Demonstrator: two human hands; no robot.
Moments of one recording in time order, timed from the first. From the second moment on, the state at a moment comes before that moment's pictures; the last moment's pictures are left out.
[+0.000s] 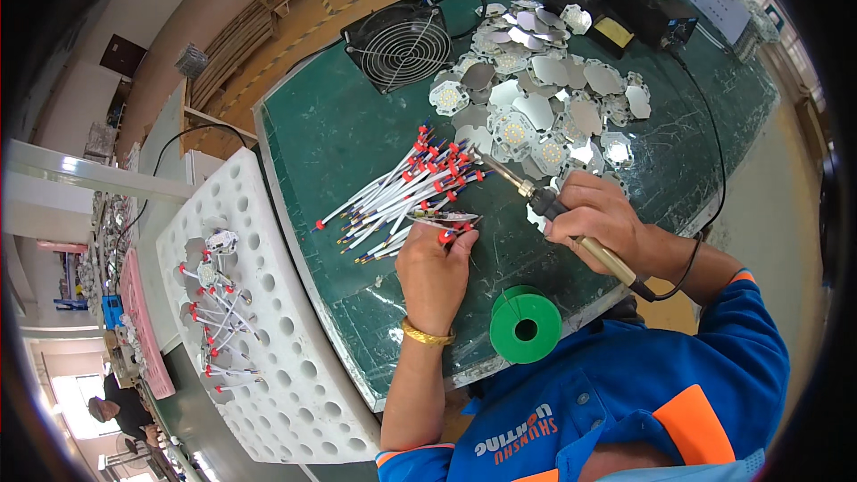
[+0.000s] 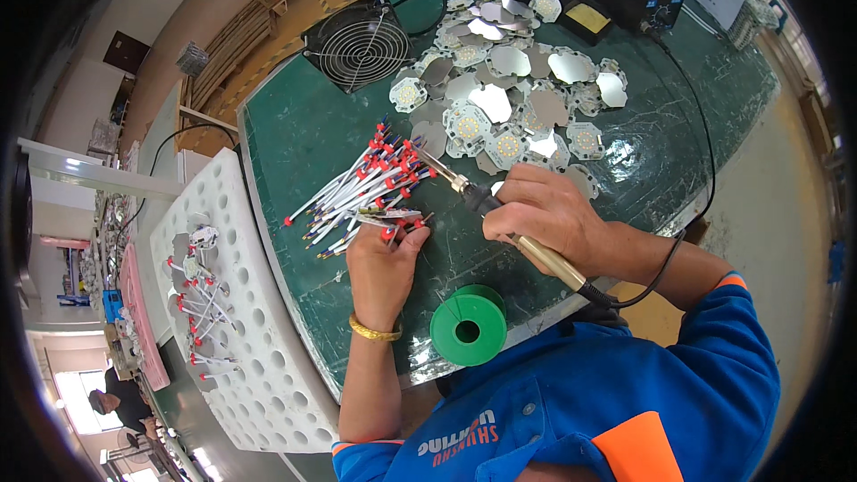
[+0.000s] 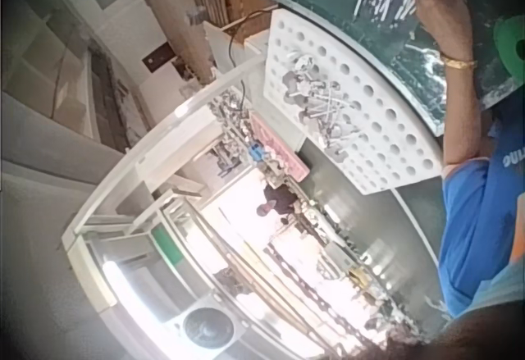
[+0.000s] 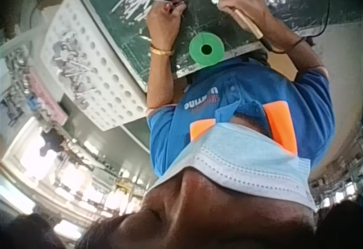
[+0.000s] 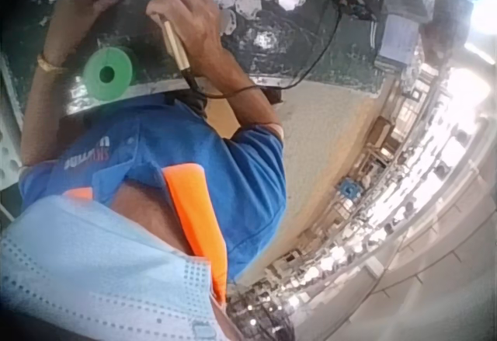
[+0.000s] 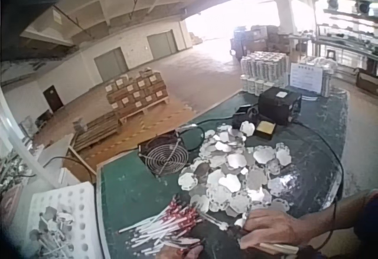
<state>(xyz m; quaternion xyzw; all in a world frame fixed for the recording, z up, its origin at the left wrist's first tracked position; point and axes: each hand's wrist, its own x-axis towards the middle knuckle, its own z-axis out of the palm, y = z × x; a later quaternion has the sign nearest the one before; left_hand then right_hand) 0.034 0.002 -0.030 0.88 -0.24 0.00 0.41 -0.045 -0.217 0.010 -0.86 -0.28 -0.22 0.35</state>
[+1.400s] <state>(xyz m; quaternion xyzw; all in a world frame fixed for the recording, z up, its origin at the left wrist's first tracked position) 0.011 0.002 0.011 0.58 -0.06 -0.18 0.79 -0.018 -0.178 0.022 -0.82 -0.13 -0.20 0.51</state>
